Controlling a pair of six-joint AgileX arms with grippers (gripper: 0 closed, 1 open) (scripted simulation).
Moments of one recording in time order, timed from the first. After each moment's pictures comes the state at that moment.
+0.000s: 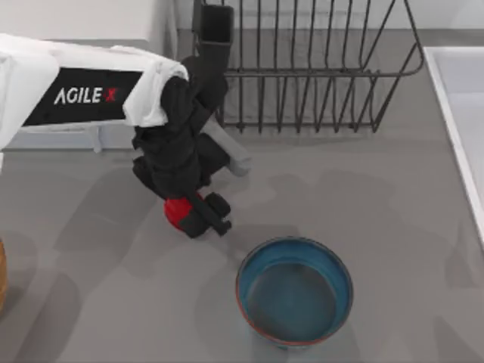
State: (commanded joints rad) left arm -0.51 2.14 1.43 -0.80 0.06 0.41; right arm 0.00 0.00 0.00 0.00 0.00 0.00
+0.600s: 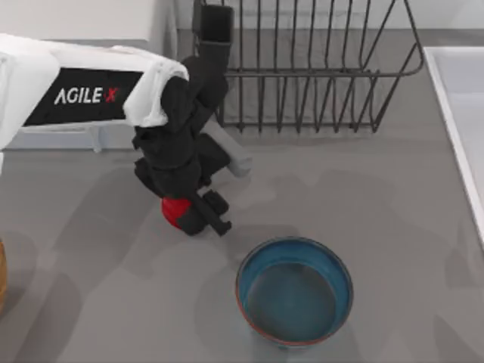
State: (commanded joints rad) left arm -0.51 2.14 1.43 -0.80 0.06 0.41; right arm 0.00 0.00 0.00 0.00 0.00 0.00
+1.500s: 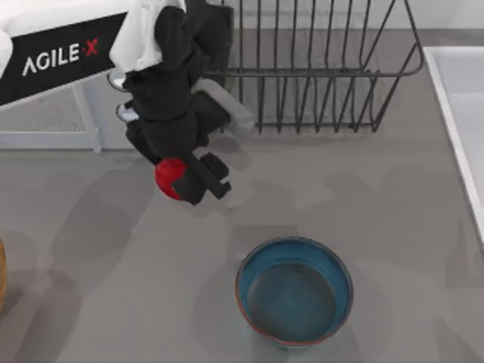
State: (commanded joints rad) left arm -0.51 2.06 1.64 -1.10 0.04 0.42; right arm 0.00 0.00 0.00 0.00 0.00 0.00
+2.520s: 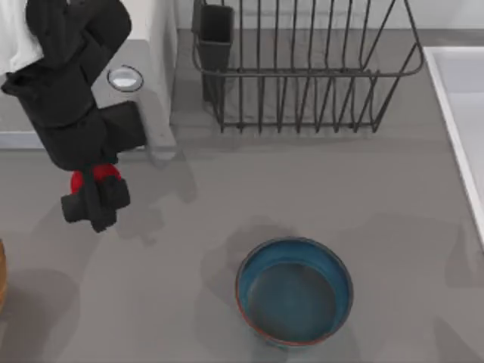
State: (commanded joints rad) left arm -0.38 1.71 1.38 -1.20 0.05 0.88; right arm 0.00 0.00 0.00 0.00 0.00 0.00
